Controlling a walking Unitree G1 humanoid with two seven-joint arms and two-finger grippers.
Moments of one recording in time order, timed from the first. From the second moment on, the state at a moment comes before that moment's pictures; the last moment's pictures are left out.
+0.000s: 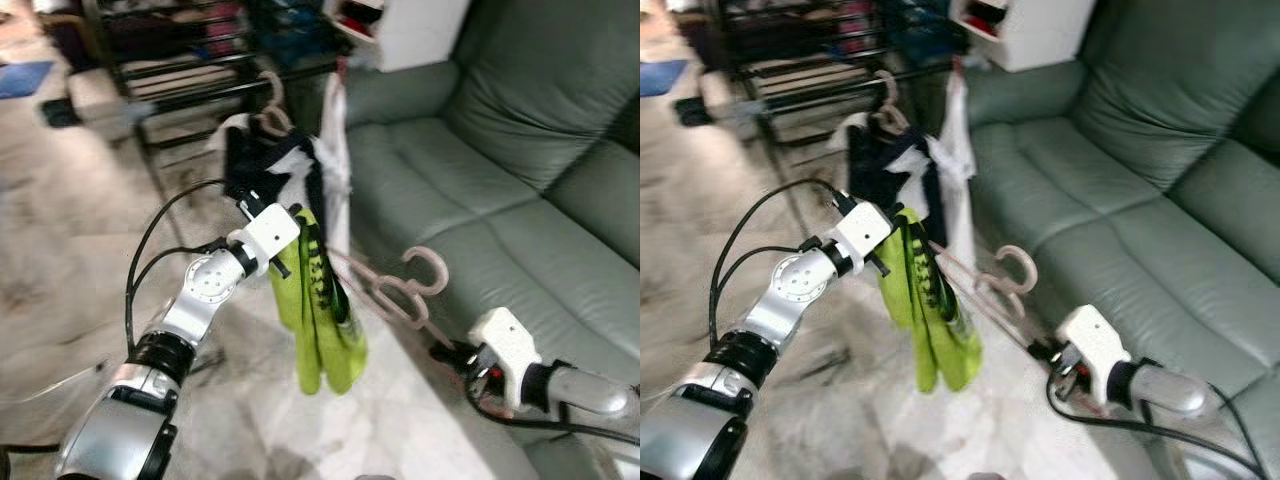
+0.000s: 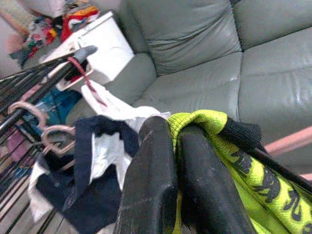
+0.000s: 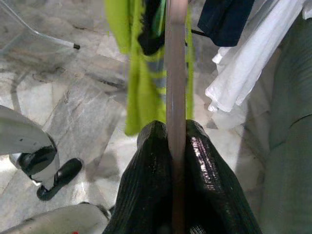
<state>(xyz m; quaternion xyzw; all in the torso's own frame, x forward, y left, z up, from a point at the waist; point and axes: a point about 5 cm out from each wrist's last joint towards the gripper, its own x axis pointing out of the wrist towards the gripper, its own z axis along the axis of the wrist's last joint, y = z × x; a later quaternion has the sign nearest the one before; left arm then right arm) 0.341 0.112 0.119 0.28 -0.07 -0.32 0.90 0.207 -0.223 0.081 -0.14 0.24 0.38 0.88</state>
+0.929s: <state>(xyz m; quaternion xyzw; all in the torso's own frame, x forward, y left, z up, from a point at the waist) 0.337 0.119 0.112 0.28 -0.06 -0.32 0.90 0.201 -0.210 0.077 -0.13 0.24 0.41 0.87</state>
